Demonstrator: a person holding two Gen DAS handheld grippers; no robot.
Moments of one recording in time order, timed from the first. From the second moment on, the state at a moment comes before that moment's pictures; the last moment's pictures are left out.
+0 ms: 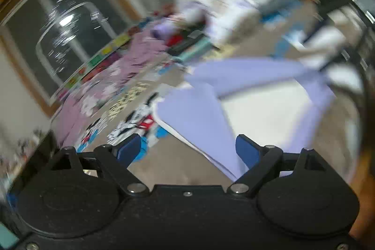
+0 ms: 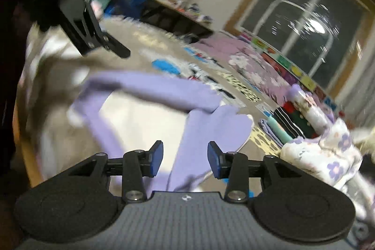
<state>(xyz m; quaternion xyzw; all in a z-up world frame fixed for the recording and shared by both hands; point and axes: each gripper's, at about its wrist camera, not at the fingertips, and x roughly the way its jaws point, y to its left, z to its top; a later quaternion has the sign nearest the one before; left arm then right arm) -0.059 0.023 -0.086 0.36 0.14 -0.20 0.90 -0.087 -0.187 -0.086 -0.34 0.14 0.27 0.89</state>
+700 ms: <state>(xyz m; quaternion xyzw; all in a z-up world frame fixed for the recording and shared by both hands) -0.083 -0.016 -0.155 0.54 0.10 -0.14 0.83 -0.102 -0.170 -0.140 -0.48 0.12 0.20 0.85</state>
